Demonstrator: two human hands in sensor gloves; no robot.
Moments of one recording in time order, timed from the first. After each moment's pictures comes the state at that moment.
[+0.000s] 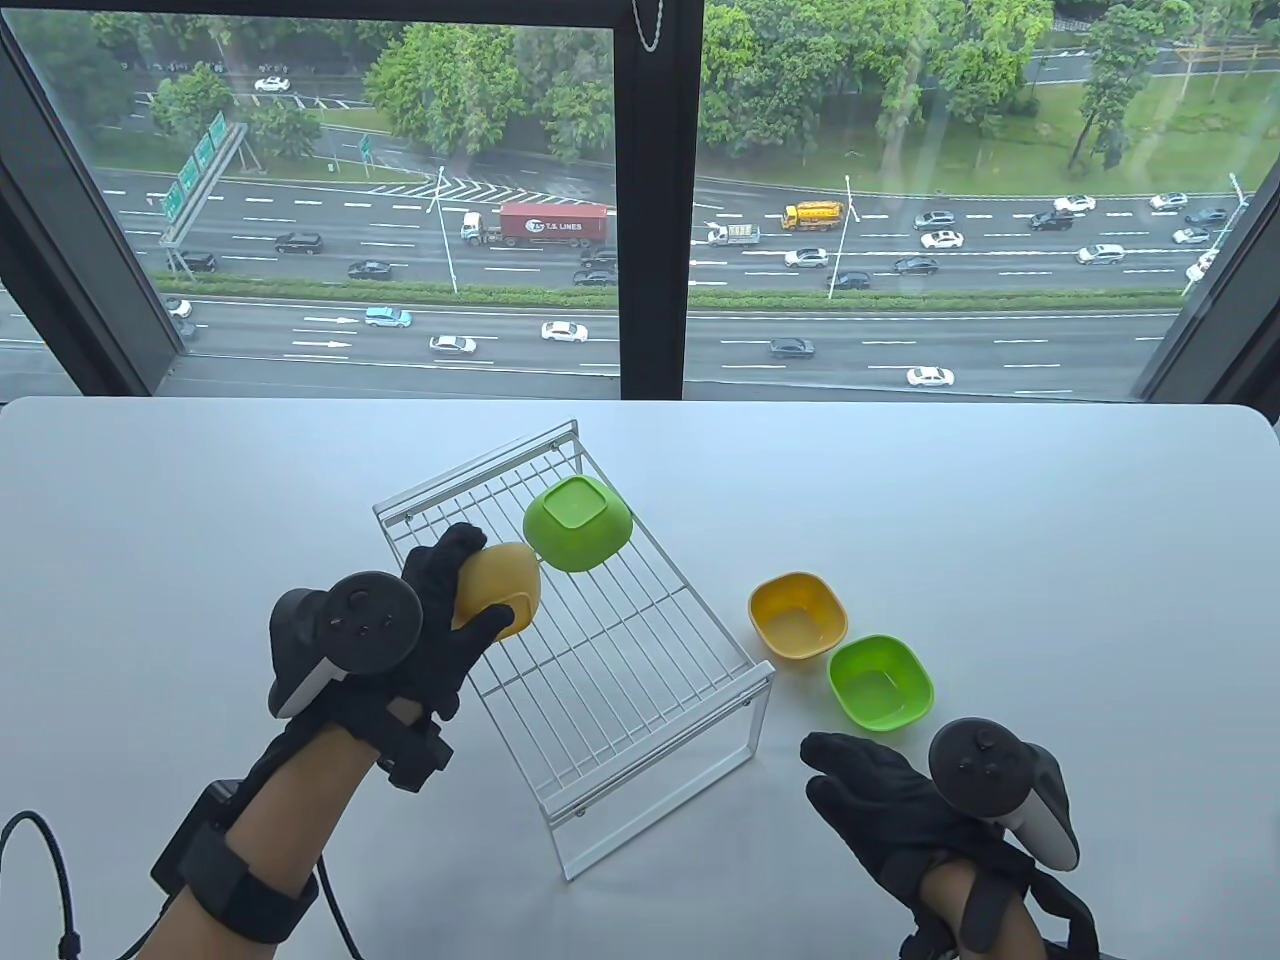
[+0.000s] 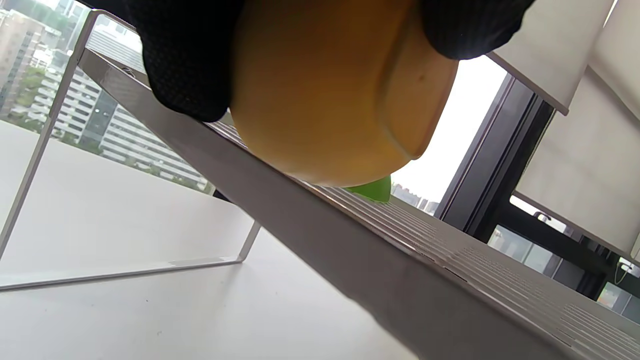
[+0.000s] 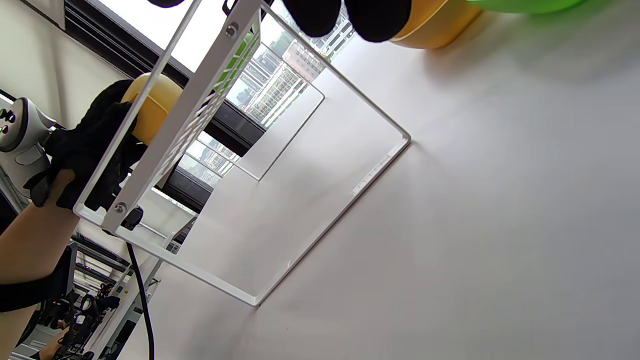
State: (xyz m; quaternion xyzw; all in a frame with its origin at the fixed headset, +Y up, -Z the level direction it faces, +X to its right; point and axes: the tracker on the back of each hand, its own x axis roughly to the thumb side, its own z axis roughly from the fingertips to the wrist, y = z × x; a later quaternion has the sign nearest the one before) left_hand -0.234 -0.615 -0.341 0.07 -0.15 0.24 0.96; right_hand 0.212 -0.712 -0.248 0.15 0.19 0.87 0.42
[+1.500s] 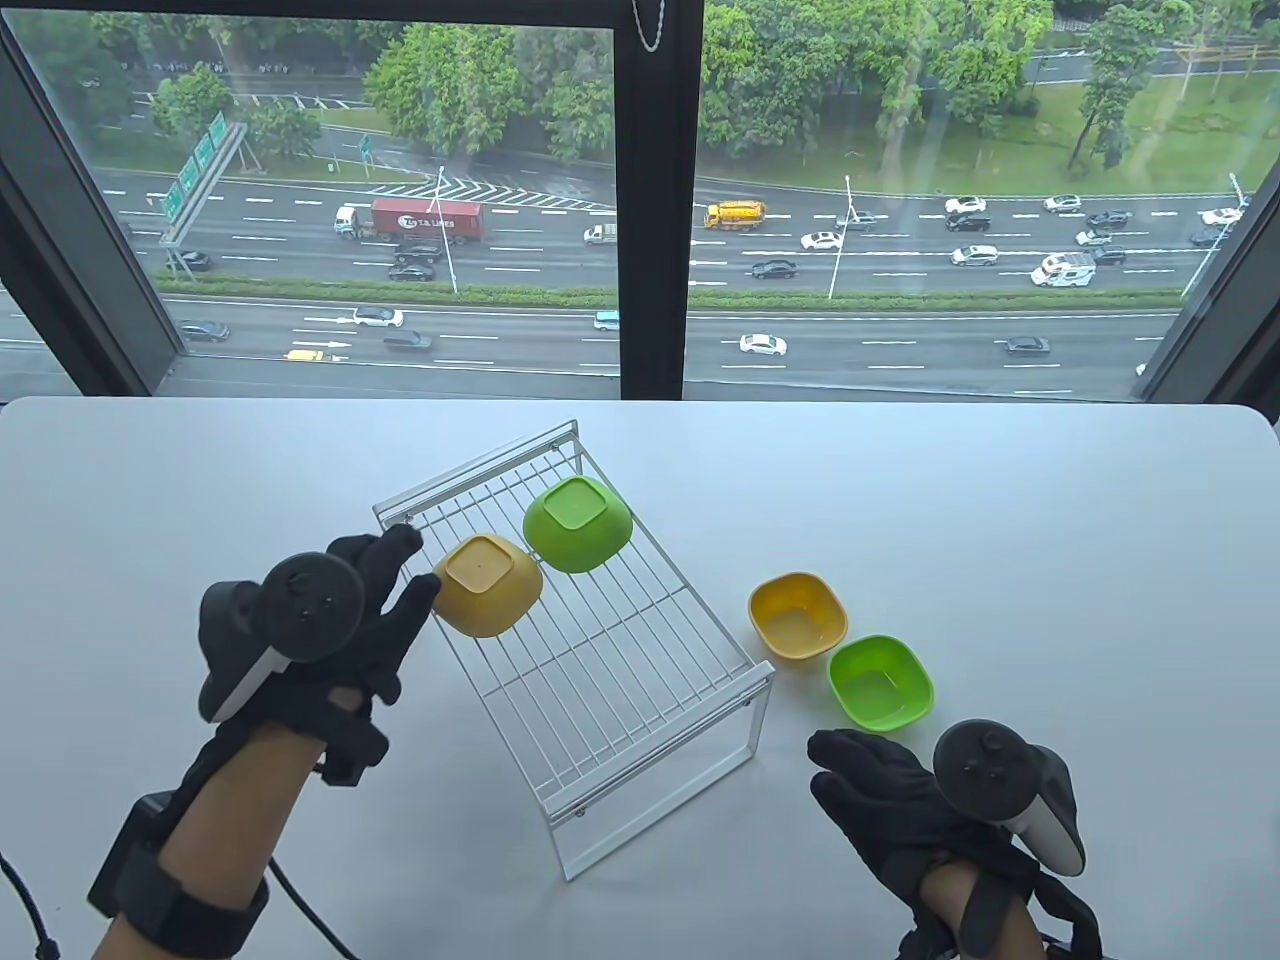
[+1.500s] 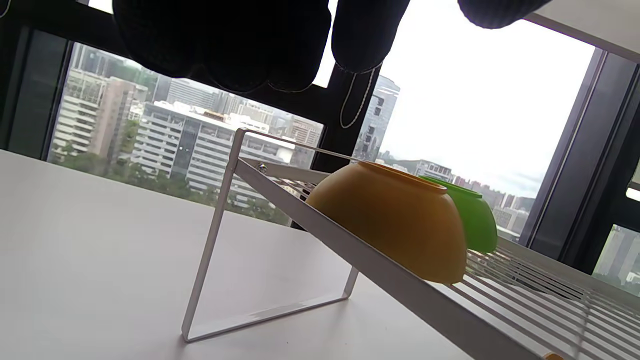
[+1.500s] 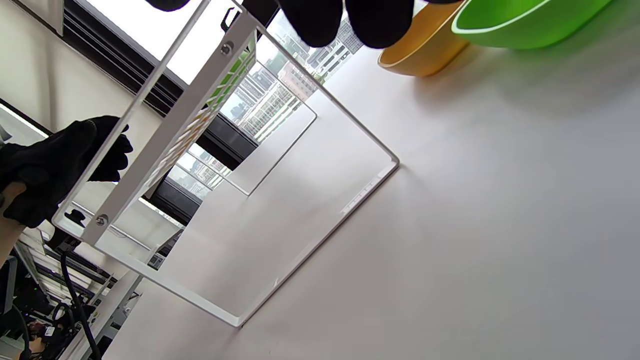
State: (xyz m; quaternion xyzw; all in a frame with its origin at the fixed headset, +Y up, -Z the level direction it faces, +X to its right) left_hand -0.284 -0.582 -0.310 0.07 -0.06 0.15 0.98; right_hand 0.217 -0.707 -0.246 0.13 0.16 0.89 0.40
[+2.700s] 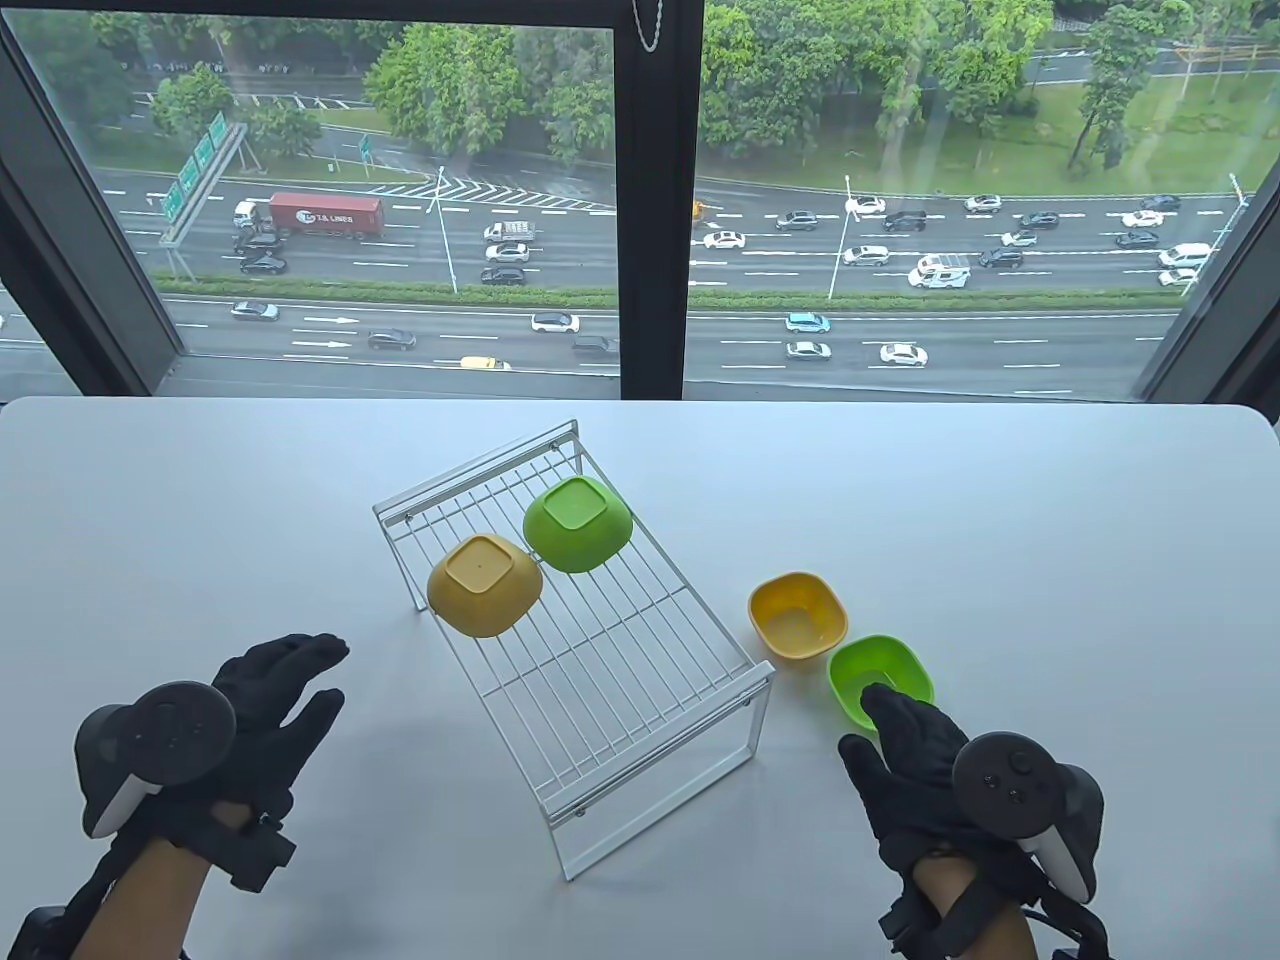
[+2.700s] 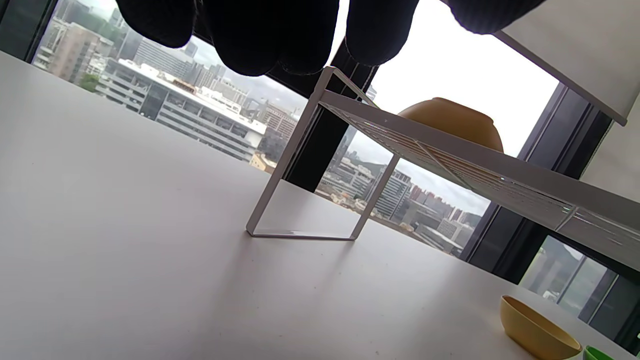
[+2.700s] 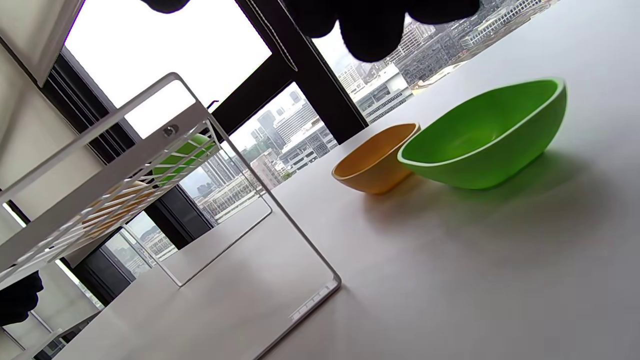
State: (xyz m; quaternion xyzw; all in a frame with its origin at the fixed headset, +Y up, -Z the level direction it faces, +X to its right) left_hand -0.364 -0.668 -0.281 0.06 -0.10 0.24 0.96; right_hand 0.228 -0.693 -0.244 0.04 -0.01 0.93 0.35
